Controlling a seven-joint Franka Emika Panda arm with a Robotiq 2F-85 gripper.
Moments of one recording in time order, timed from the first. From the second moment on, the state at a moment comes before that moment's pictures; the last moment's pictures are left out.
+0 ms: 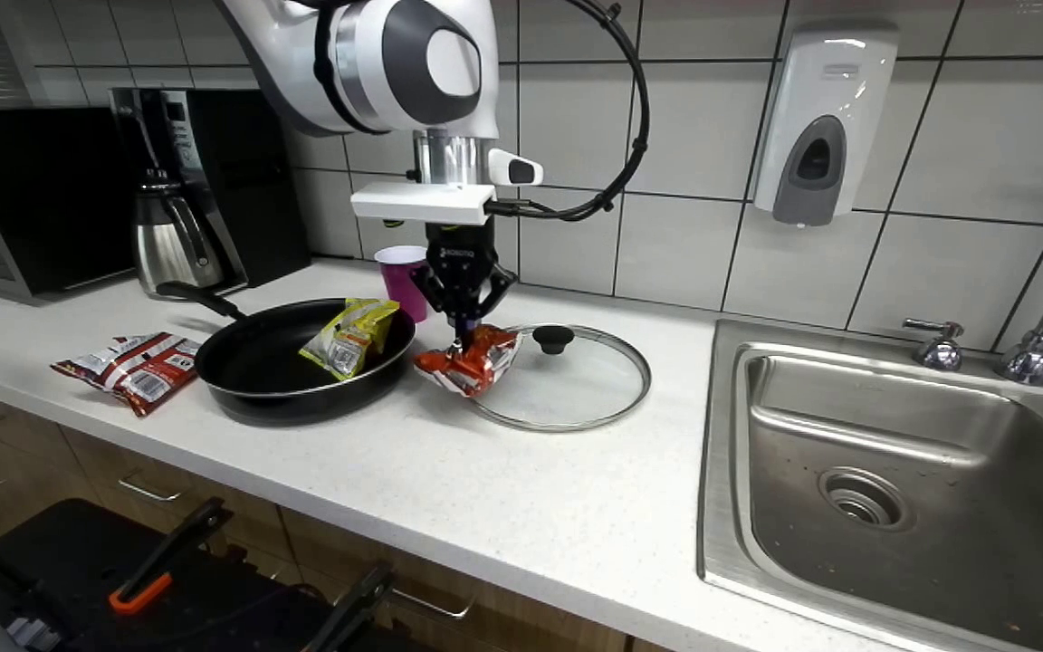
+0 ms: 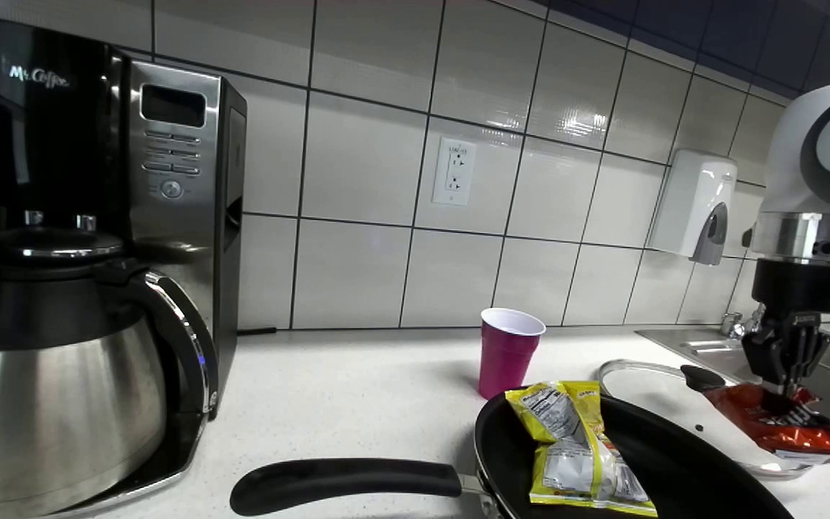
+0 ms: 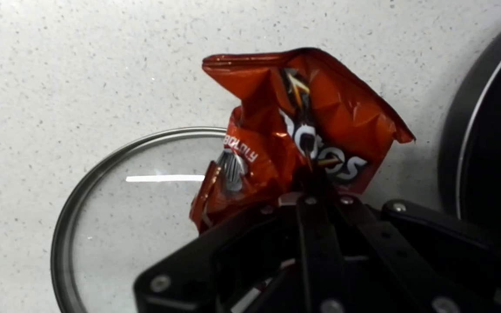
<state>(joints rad) -0.07 0.08 -0.09 -2.43 -0.10 2.41 -0.15</state>
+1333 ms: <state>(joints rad) 0.11 0.03 0.07 -2.40 -0.12 2.36 0.06</state>
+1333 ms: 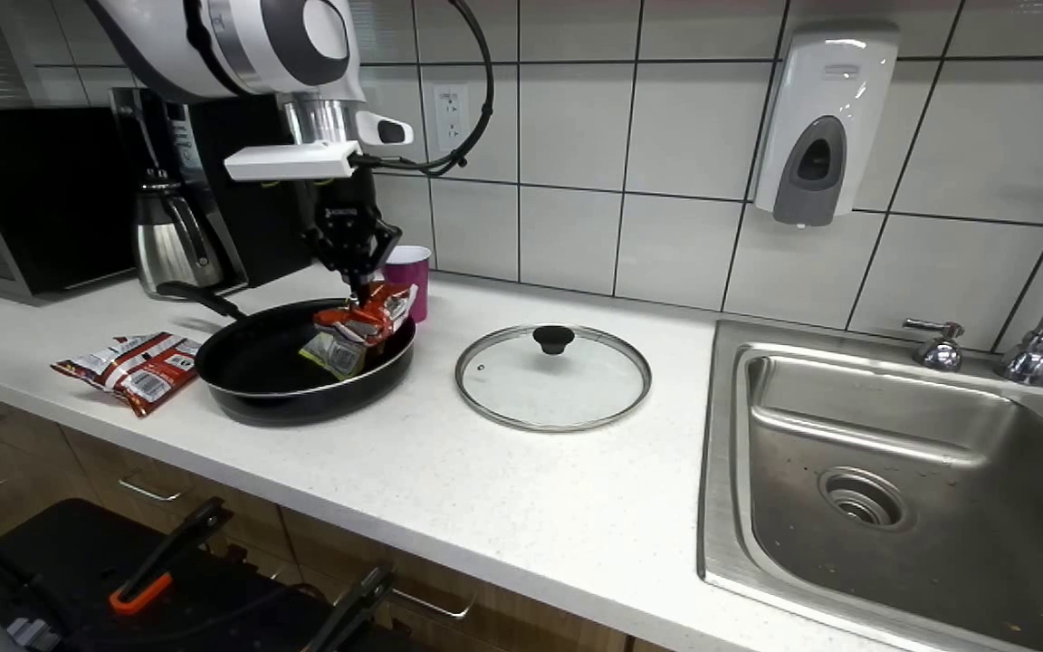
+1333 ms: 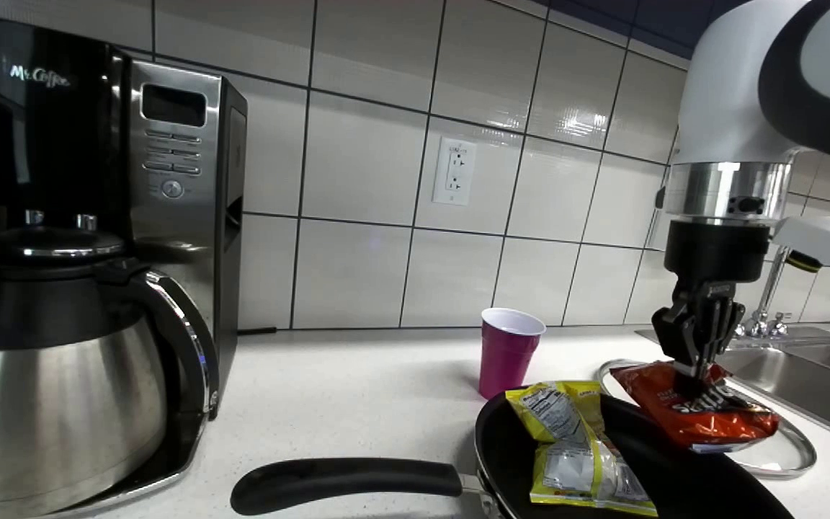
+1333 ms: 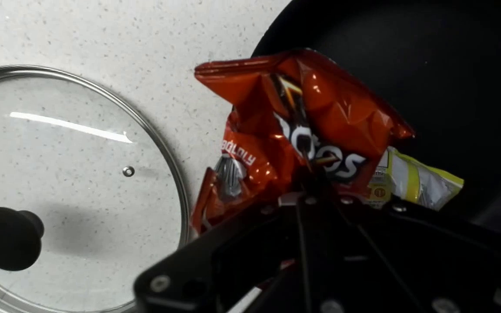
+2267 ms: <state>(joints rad) 0.13 0.23 0.10 -2.29 -0.11 2.32 0.07</state>
